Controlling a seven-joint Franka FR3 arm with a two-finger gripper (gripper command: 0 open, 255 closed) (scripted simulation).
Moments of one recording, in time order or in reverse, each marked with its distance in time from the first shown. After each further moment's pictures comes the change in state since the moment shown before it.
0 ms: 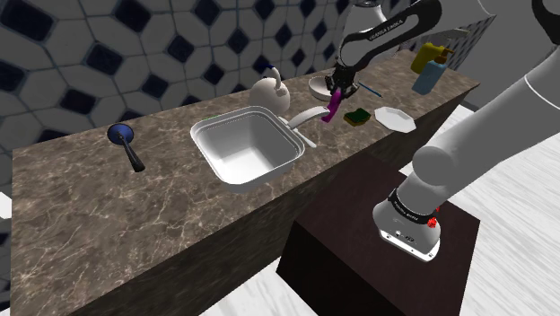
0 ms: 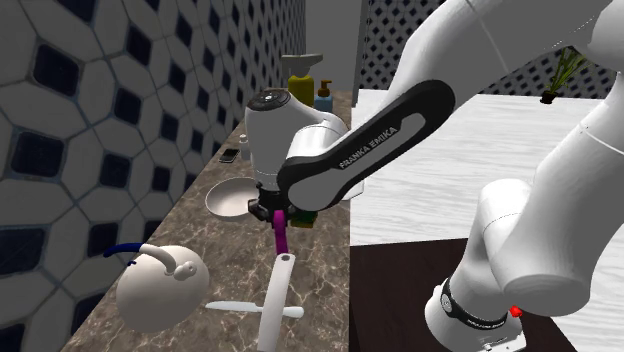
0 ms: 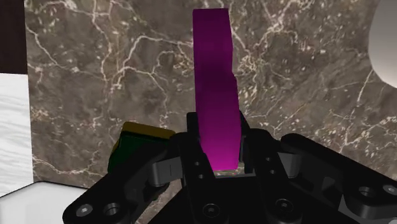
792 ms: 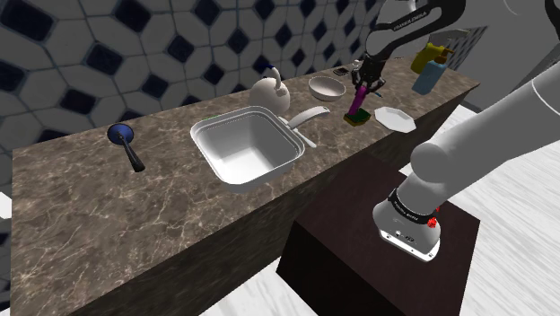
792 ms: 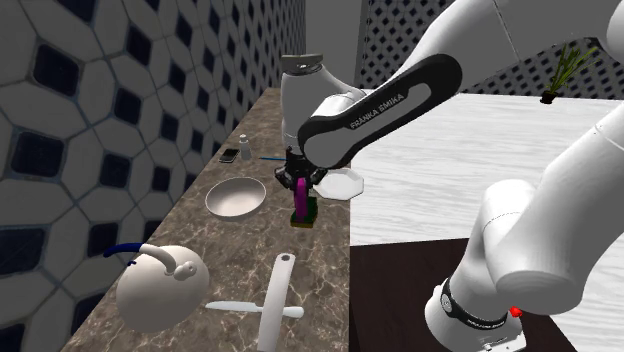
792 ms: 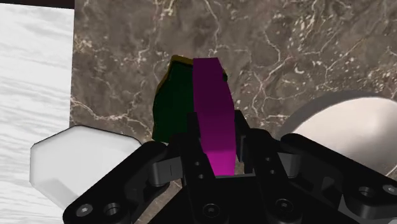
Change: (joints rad) arm -0.092 -0.072 -0.145 -0.015 -0.011 -0.030 -0.231
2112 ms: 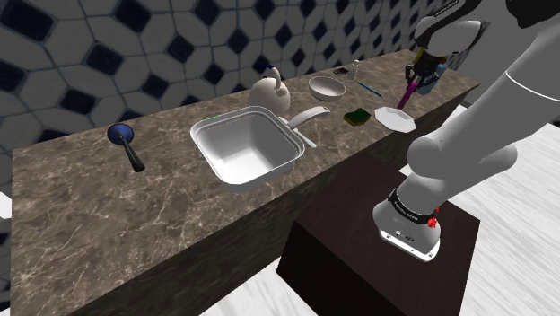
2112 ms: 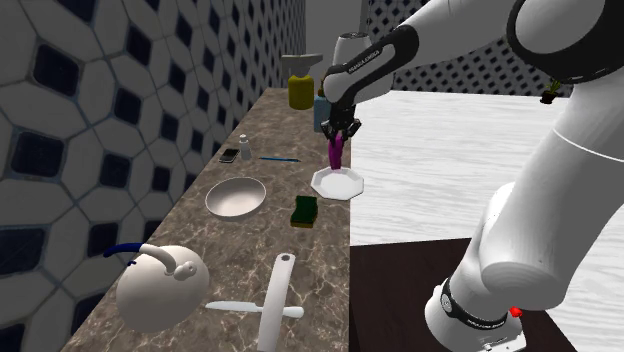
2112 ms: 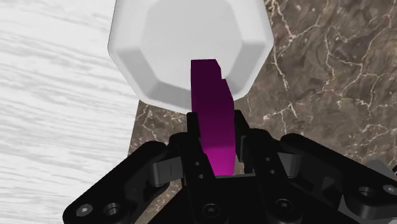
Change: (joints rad) arm -0.178 0.218 -0.334 0.275 0.119 -0.012 -0.599
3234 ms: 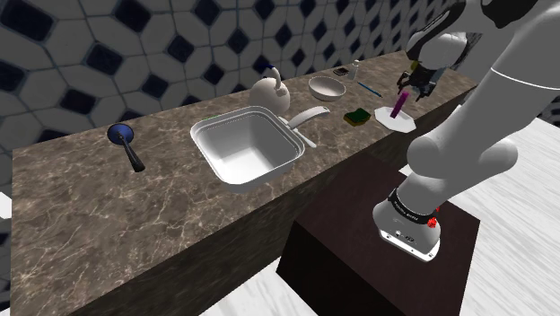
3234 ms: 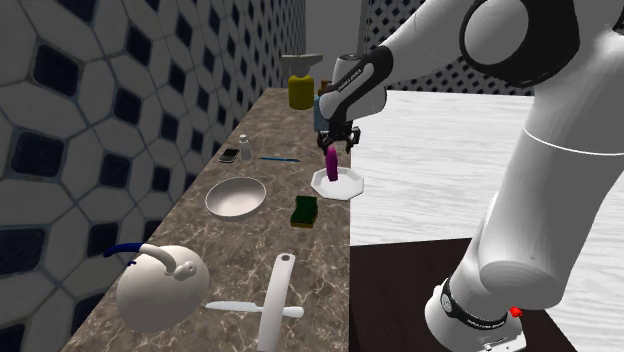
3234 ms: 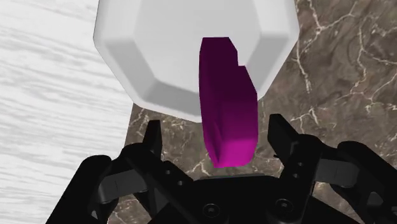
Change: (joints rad) arm -0.020 0.145 -0.007 0.004 0.101 0.141 -0.102
